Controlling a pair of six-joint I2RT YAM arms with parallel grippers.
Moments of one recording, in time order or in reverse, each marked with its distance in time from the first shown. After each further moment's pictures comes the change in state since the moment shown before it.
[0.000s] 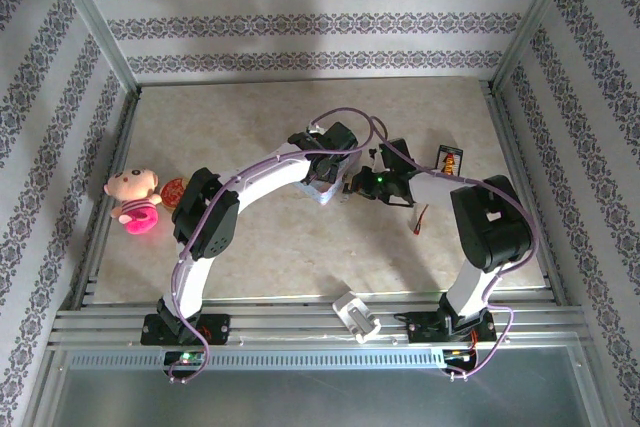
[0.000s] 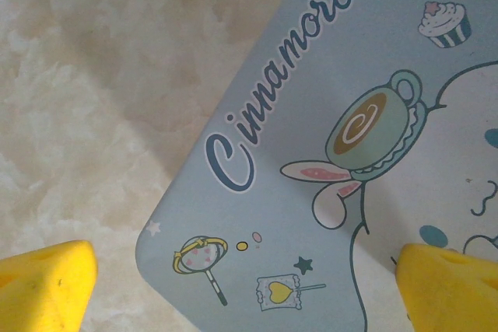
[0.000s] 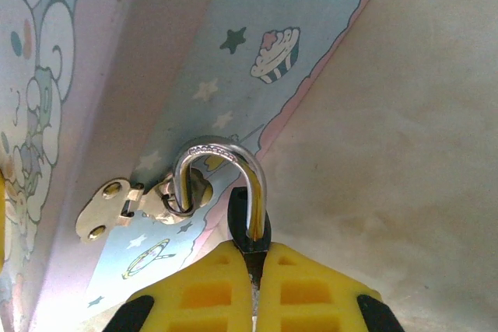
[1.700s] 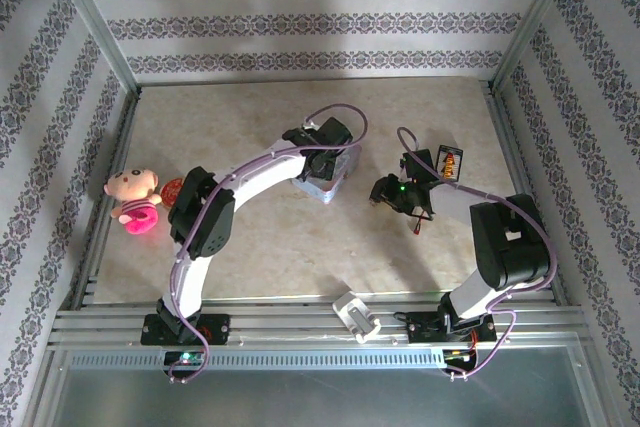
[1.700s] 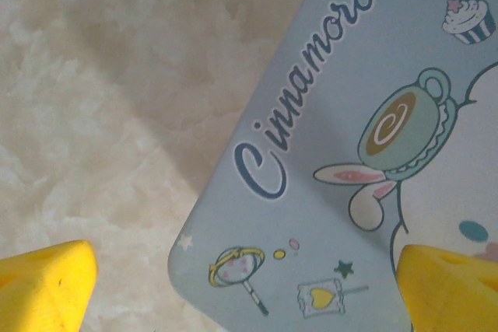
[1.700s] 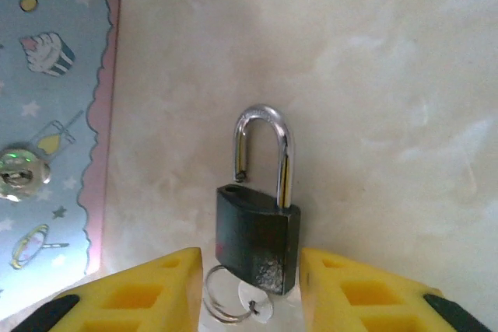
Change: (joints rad) left arm 0.029 -0.037 -0.013 -0.009 0.046 -0.023; right arm -0.111 -0.143 -0.139 -0.077 0.100 0.083
